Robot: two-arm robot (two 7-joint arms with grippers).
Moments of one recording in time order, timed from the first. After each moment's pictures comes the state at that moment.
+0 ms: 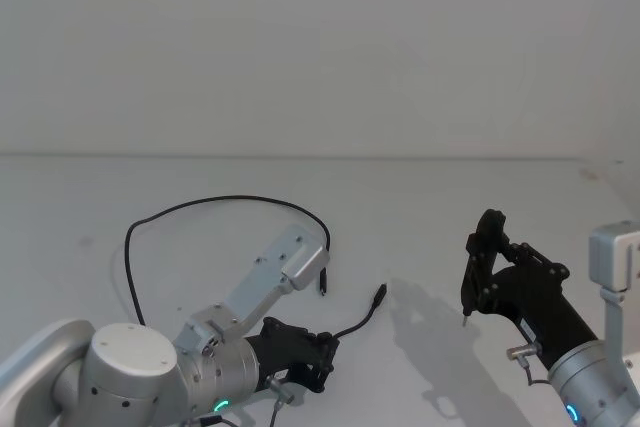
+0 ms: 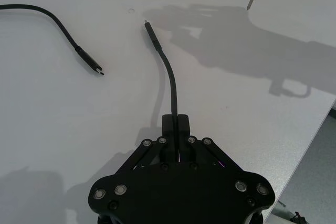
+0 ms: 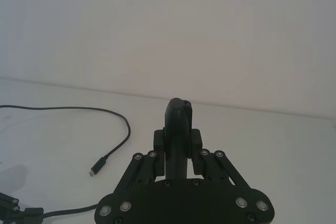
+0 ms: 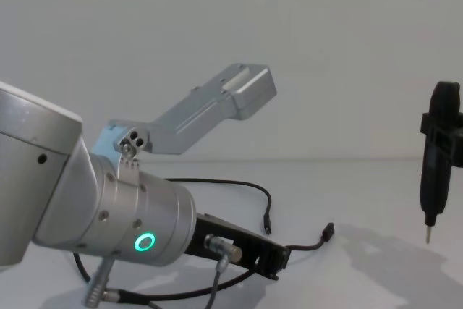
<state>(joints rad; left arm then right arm) -0.39 0.34 0.64 -1.65 -0.36 0.66 -0.26 -0.01 0.34 -0.23 -1.77 0.29 0.03 0.07</state>
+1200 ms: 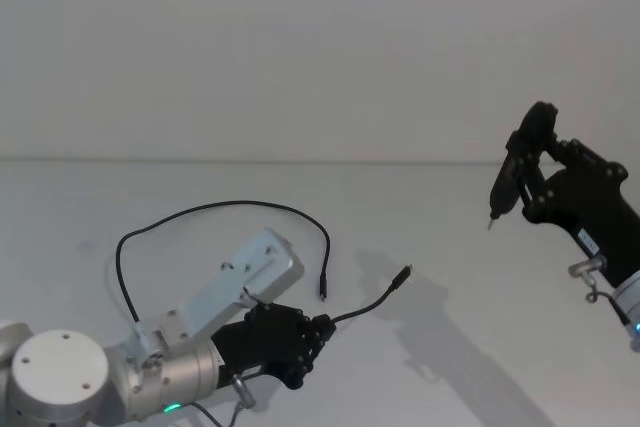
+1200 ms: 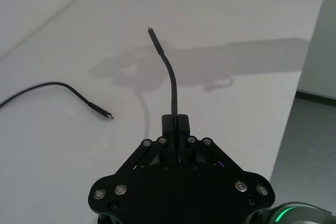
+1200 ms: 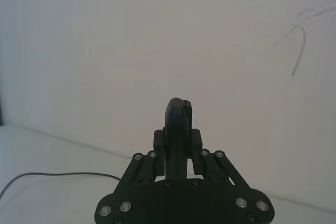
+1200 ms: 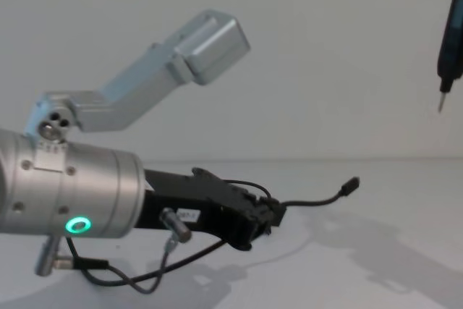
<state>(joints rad) -0.38 0.49 0.64 -1.70 -0.30 0.35 -0.45 0.07 0.40 -0.13 -1.87 0.39 0.02 0.21</state>
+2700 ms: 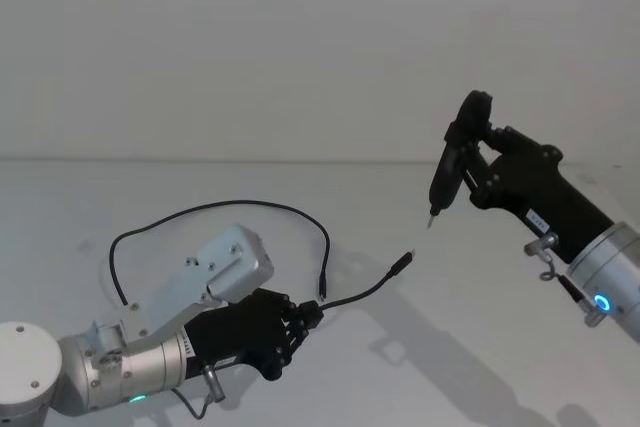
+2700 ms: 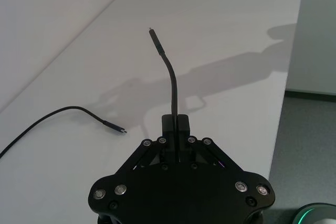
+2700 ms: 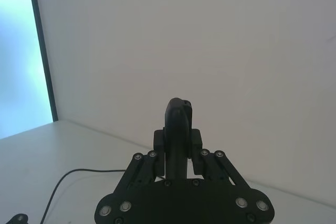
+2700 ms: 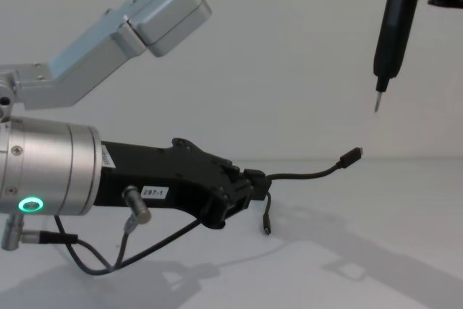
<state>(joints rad) -0.38 0.57 0.61 -1.72 -0.29 0.20 -0.53 0.21 0.41 -0.21 -1.79 0.52 0.10 0.32</state>
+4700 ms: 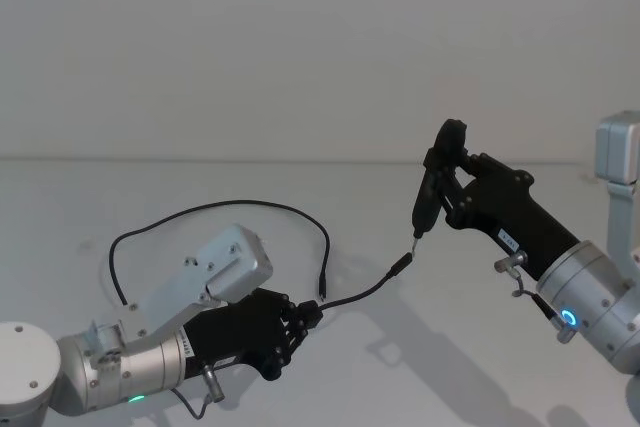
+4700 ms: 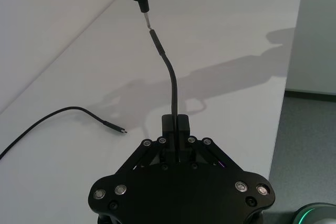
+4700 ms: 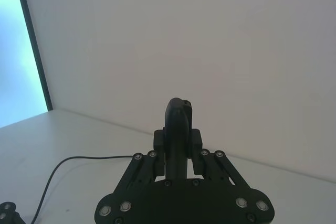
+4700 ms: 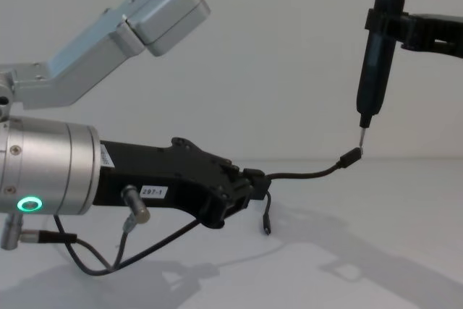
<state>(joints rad) -0.38 0.57 0.61 -1.72 -0.29 0.20 -0.54 0.22 0.38 -0.26 -1.72 0.49 0.10 0.29</state>
